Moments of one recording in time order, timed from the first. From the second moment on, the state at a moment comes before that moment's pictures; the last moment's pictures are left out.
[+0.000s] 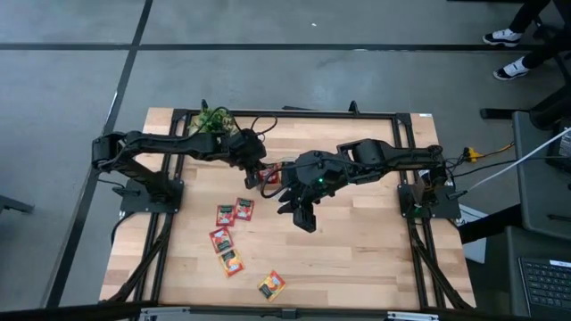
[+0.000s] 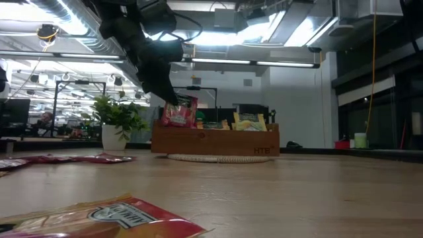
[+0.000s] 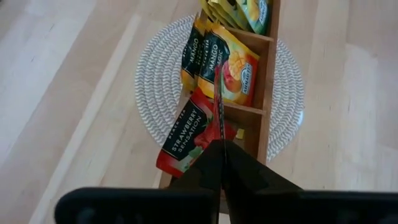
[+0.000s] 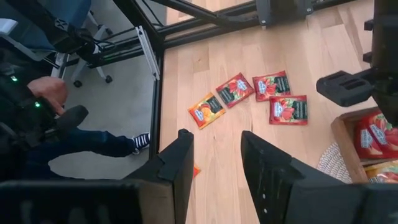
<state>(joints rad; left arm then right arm) 0.29 1.42 0.89 -0.36 0.09 -0.08 0.23 1.94 2.36 -1.13 -0.07 0.41</state>
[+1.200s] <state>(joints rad) 0.15 1.25 0.90 -0.50 0.07 -0.25 0.23 1.94 2.36 -1.12 -0.07 0.41</state>
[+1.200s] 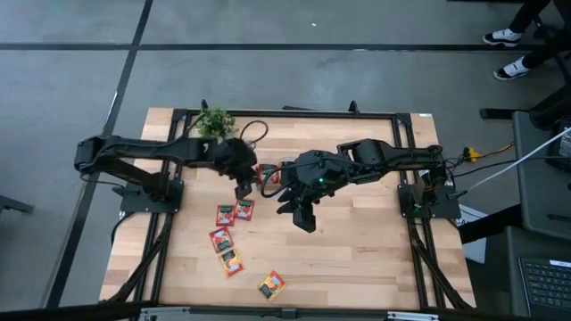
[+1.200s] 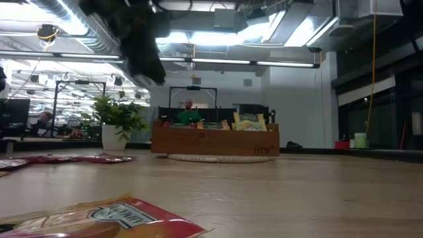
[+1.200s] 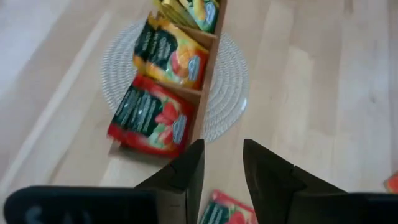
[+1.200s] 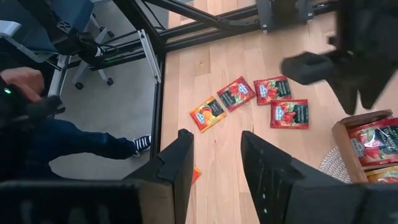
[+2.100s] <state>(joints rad) -0.38 1.05 0.89 -0.48 -0.26 -0.60 0.43 1.94 1.88 -0.71 -0.08 0.60</state>
